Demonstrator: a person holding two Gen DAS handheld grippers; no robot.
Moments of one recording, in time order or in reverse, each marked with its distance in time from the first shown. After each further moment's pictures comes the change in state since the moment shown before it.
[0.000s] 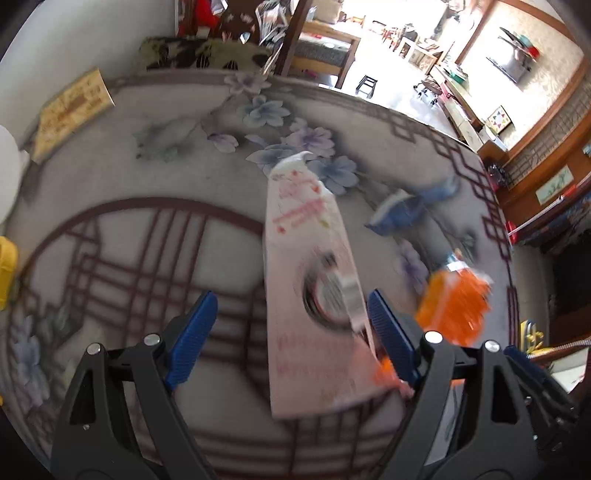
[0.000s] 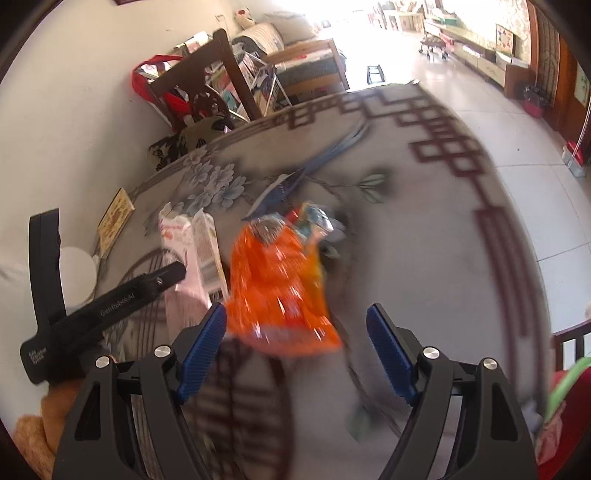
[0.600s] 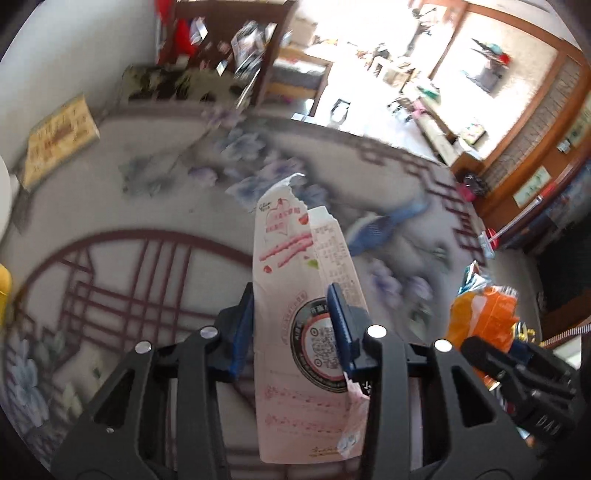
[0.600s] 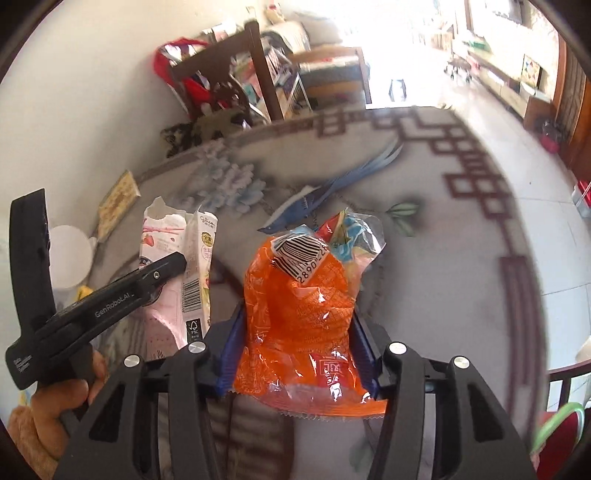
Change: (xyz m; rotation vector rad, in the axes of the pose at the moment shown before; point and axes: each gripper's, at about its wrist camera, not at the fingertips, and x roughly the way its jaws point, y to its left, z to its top) left arm -0.043 -0.013 -0.014 0.091 -0.141 -0.080; right arm -0.032 0.011 -0.006 -0.154 -0.051 -0.005
